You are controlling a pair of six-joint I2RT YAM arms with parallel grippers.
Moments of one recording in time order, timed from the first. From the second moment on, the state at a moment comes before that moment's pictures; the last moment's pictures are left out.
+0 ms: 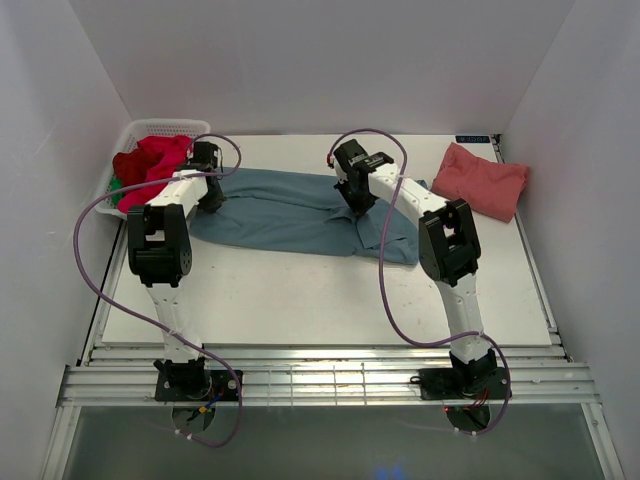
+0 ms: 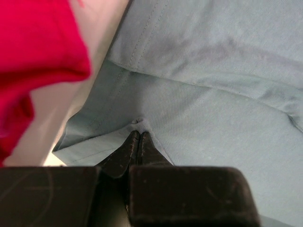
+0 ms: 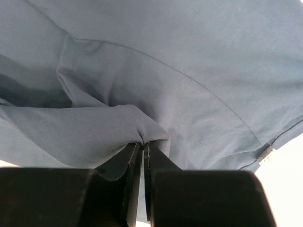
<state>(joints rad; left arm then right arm) -0.03 2.09 1.60 -0.58 -0.28 -0.36 0.55 2.23 1.95 -0.87 0.12 -0.09</state>
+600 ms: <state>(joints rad) -0.03 2.04 1.60 -0.58 -0.30 -0.38 0.53 2.22 1.99 -0.92 0.19 -0.09</state>
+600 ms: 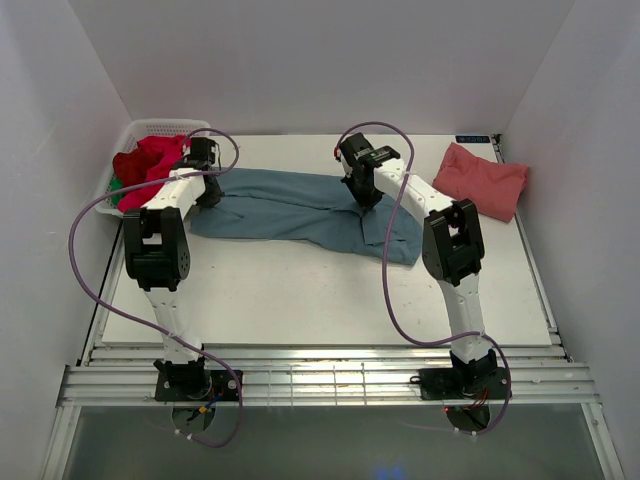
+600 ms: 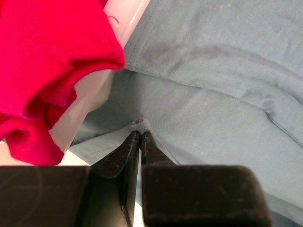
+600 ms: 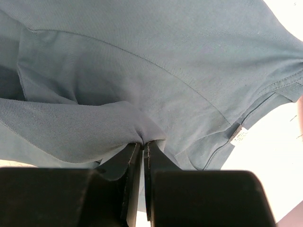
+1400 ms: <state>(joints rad) -0.03 2.04 1.57 -0.57 -0.30 -0.39 0.53 2.22 1.98 -0.92 0.17 -0.08</state>
